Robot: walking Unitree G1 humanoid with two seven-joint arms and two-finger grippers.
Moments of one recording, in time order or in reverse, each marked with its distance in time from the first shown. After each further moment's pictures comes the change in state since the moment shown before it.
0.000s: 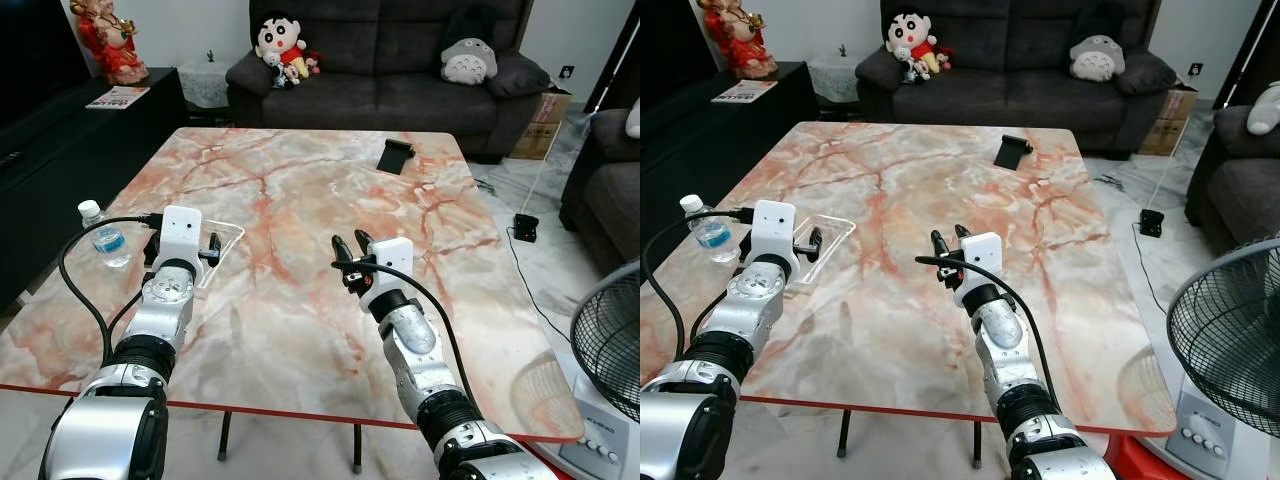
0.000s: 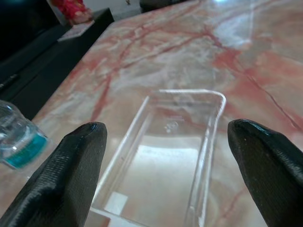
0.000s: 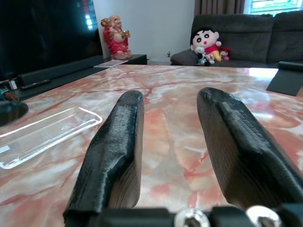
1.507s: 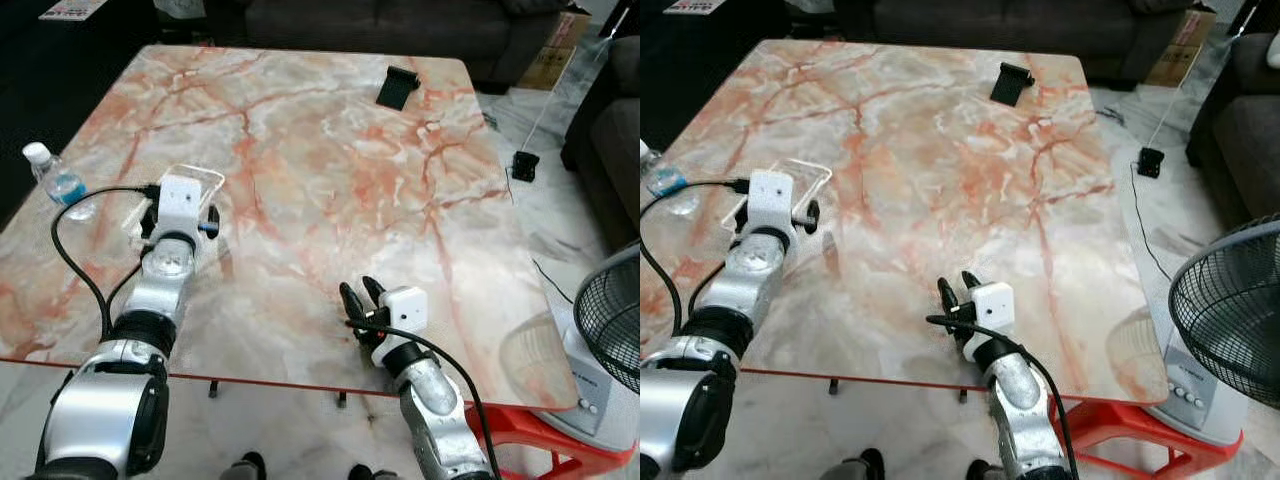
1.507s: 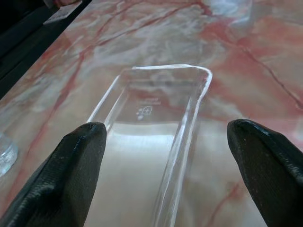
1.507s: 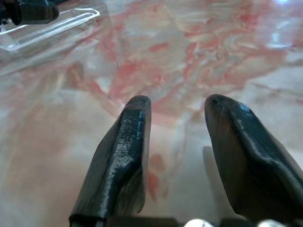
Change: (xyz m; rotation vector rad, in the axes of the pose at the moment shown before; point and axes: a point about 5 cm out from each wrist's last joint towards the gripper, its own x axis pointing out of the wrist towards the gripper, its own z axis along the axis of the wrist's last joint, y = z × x) left arm 0.011 0.007 0.049 0.002 -0.124 0.056; right arm -0.064 0.010 -0.022 0.036 0.098 0.015
